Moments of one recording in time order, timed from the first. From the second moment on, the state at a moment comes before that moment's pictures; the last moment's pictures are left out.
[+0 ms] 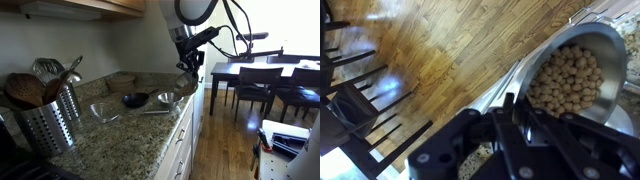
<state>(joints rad) -0.09 -0.23 0.05 -2.39 -0.42 2.01 0.75</state>
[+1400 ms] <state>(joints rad) -0.13 0.07 -0.04 -2.13 -0.53 2.00 0.77</state>
